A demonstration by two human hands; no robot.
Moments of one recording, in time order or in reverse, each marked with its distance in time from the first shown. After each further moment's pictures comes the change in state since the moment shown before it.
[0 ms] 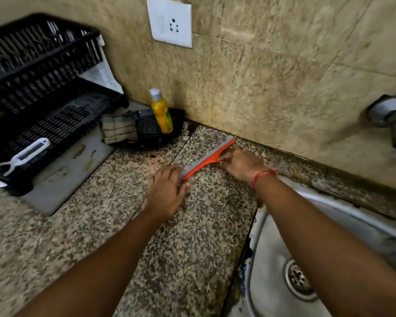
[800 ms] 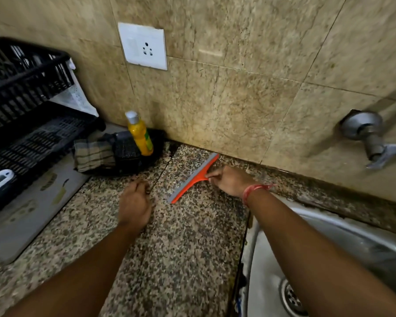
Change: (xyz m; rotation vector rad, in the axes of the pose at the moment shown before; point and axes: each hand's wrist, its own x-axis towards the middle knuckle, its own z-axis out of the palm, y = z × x) left_hand 0.050 -0.043 0.012 0.005 0.121 -0.110; right_hand 0.012 0.019 -0.008 0.116 -0.043 0.016
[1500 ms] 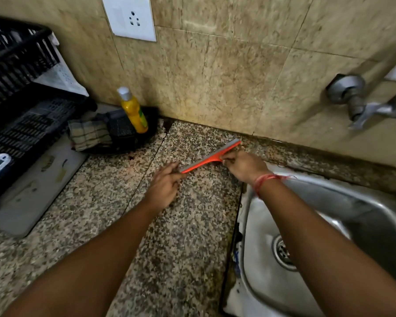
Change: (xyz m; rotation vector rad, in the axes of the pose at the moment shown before) left_hand -0.032 0.047 0.008 -0.173 -0.319 0.364; right_hand -0.064 0.016 0.012 -0.063 0.140 0.180
